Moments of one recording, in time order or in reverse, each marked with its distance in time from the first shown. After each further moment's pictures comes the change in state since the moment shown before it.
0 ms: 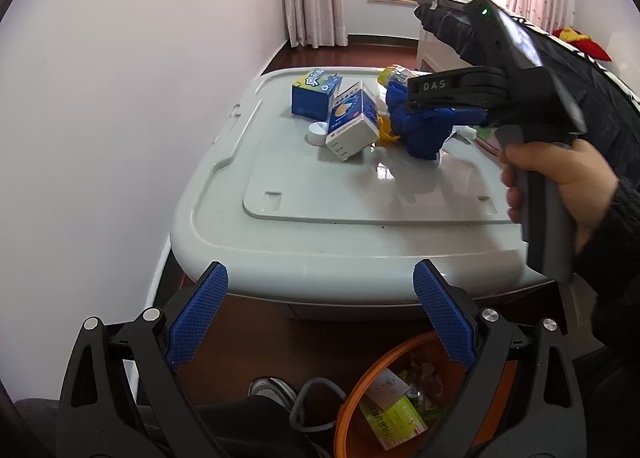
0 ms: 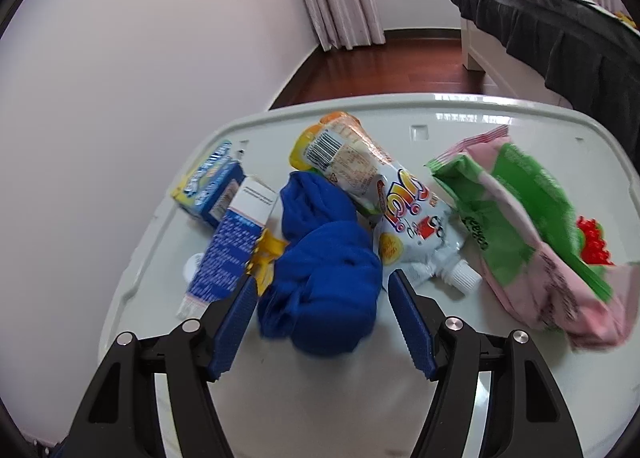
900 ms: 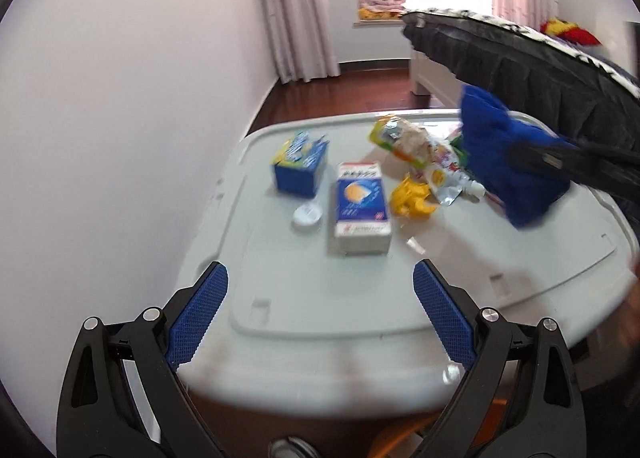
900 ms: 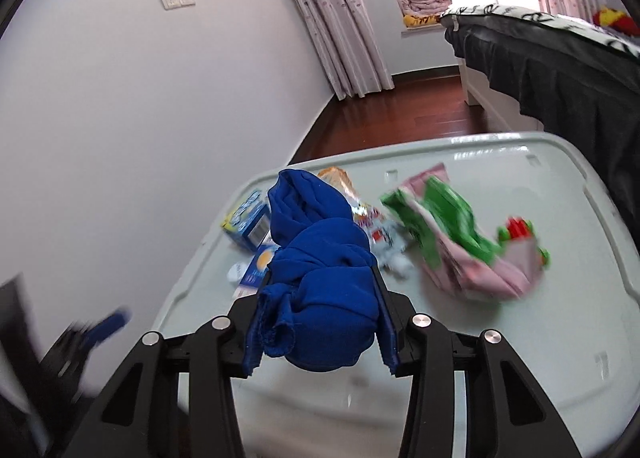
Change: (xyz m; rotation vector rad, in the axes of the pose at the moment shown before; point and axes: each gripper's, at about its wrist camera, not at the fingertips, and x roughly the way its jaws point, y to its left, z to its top) left arm 0.035 -0.036 0.075 0.137 -0.115 0.048; right arm -0.122 -0.043 -0.041 0.037 -0.190 0.128
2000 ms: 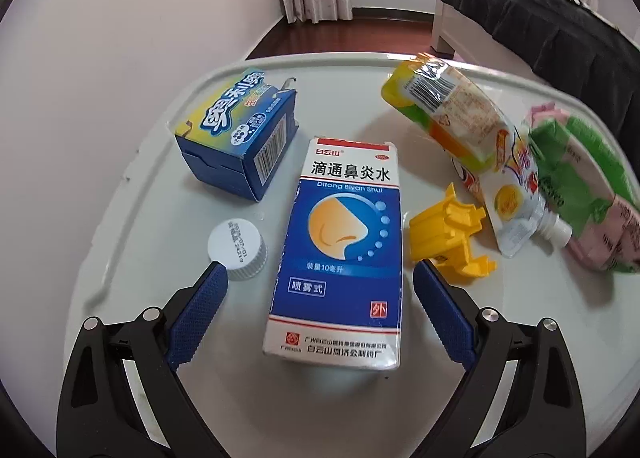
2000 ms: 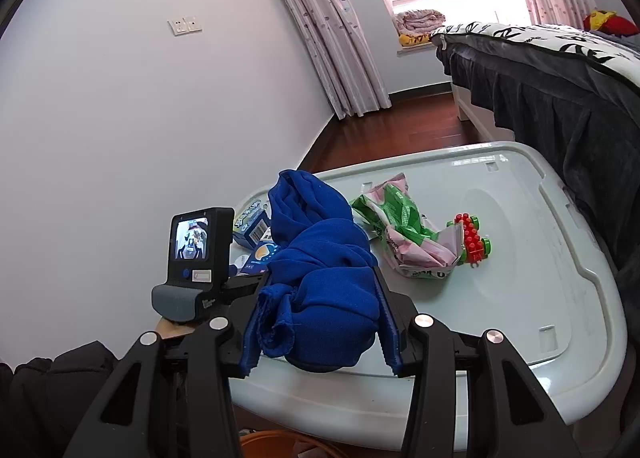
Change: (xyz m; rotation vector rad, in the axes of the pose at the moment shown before) left arm 0.149 -0.017 0.034 -0.141 0.229 -0.013; right arm -0.065 -0.027 -0.018 0.003 -0.075 0.014
